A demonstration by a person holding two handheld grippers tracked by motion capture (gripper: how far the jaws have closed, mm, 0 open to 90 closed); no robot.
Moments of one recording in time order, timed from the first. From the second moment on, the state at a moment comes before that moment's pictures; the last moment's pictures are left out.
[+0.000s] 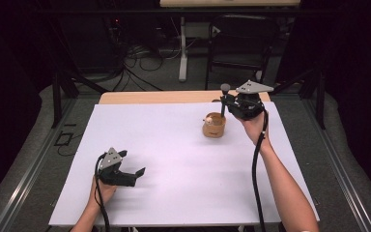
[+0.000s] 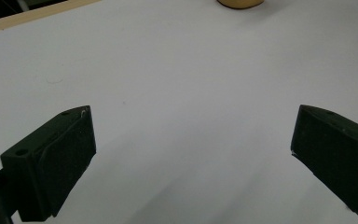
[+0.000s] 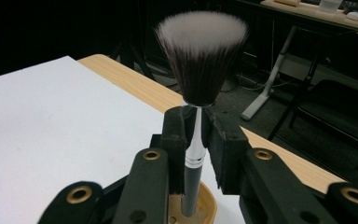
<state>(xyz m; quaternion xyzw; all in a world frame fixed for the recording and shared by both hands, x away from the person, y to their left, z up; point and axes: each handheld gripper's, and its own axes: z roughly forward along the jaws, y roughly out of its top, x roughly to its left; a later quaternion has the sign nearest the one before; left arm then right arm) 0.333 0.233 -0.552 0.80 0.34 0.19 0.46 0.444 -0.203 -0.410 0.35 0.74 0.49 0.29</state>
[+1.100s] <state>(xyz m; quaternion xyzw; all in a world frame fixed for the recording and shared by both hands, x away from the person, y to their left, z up) 0.333 0.233 -0.551 0.80 0.34 0.19 0.46 0.466 -0.183 -0.437 0.35 0.78 0.44 0.28</state>
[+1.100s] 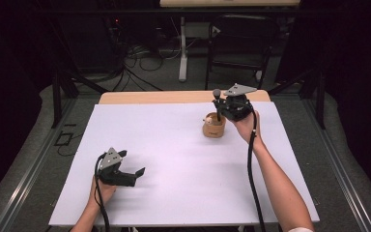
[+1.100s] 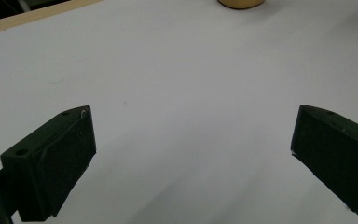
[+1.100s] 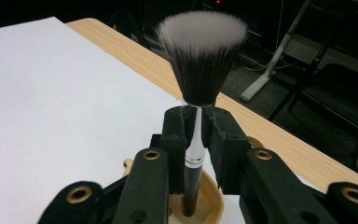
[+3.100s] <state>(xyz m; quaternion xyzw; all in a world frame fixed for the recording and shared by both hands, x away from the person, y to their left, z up) 0.325 0.236 -0.541 0.78 0.33 0.22 0.49 0.395 -0.216 -0.468 0.30 0.78 0.50 0.22</state>
